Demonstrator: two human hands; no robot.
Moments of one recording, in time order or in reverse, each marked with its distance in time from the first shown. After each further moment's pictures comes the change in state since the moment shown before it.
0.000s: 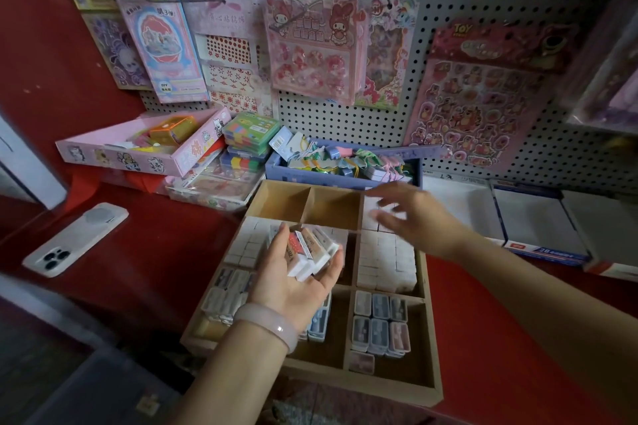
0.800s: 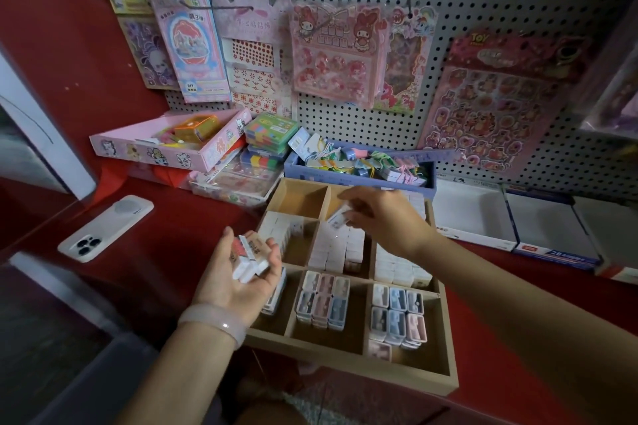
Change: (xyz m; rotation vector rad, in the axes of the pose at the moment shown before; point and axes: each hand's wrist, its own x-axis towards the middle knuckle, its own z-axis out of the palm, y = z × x) left_hand -0.023 0.059 -0.039 -0.016 0.101 0.178; right_hand 0.014 -0.061 0.028 0.062 -0.018 -0.032
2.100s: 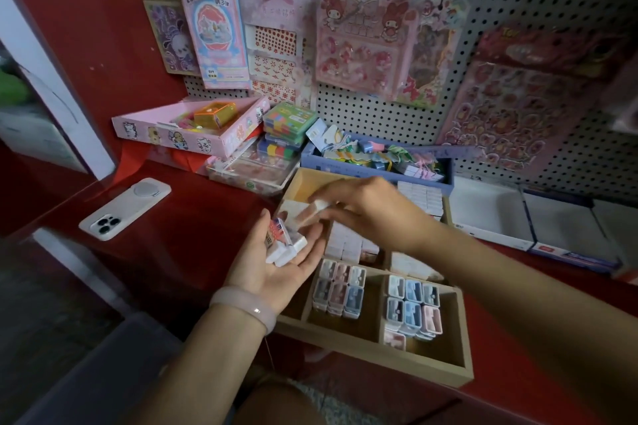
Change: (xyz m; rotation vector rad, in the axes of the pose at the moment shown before) left_hand -0.016 -0.008 0.007 0.041 -0.093 -0.012; right_hand 0.008 -0.049 0.001 -0.057 -0.087 -0.537
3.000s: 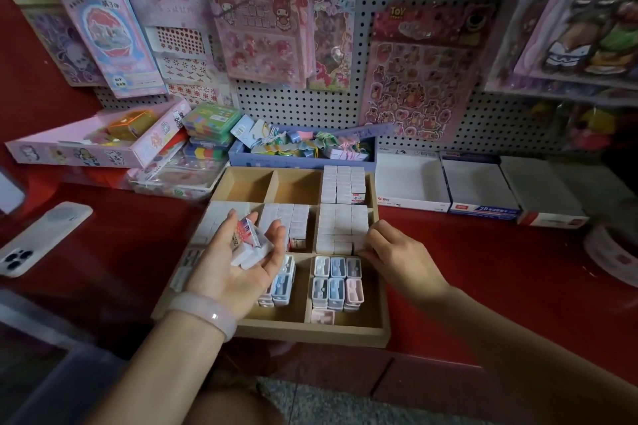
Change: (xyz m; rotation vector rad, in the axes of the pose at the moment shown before) left_hand -0.010 -0.049 0.027 0.096 -0.015 -0.138; right_hand -0.177 0.042 0.036 -0.356 0.212 0.487
